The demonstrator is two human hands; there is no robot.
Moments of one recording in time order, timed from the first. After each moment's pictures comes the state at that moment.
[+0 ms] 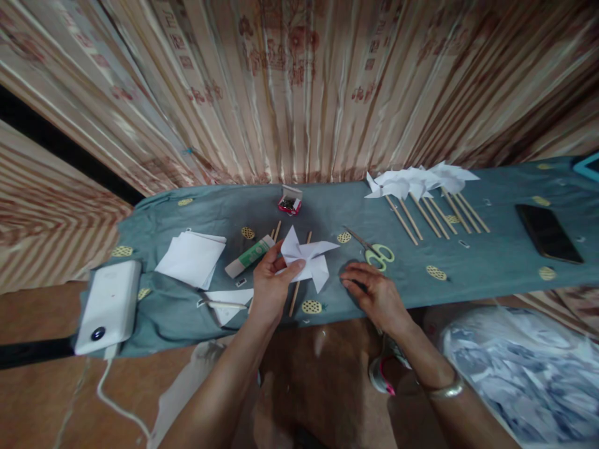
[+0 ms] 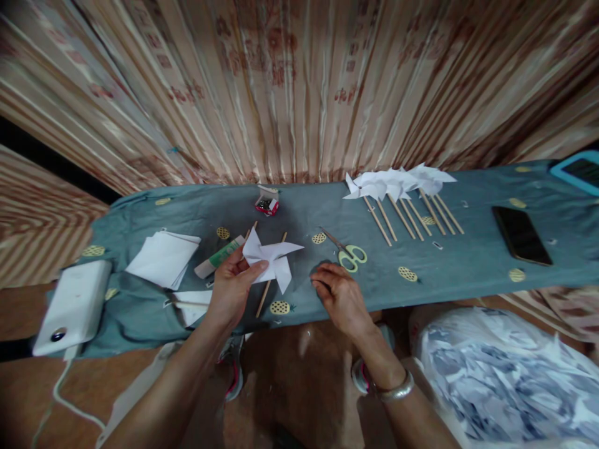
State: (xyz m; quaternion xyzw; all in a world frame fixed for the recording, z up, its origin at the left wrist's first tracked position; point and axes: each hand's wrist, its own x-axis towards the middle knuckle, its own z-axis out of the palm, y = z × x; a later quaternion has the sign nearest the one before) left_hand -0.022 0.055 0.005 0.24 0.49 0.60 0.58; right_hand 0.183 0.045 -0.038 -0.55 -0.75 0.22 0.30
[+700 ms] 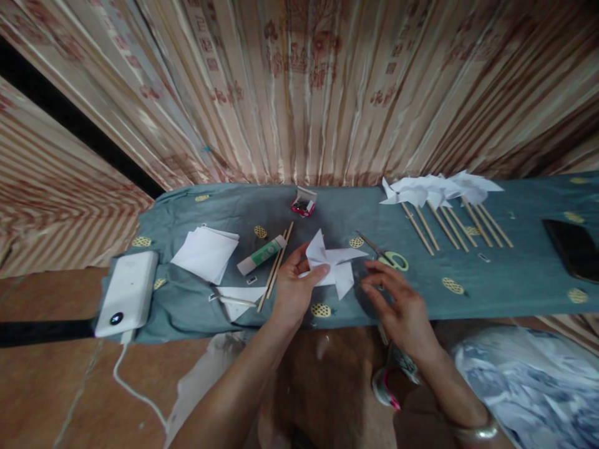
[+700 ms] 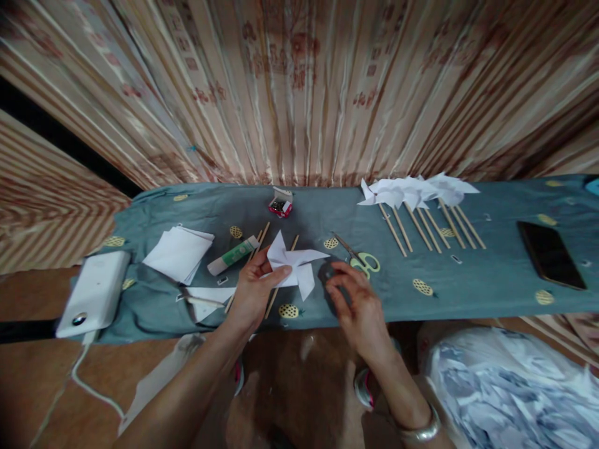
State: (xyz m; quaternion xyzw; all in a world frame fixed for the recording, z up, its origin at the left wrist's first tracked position) left_hand -0.006 0.050 0.007 0.23 0.47 0.59 0.61; right_hand 0.178 0.032 -0.008 -0.56 -0.72 0.20 0.36
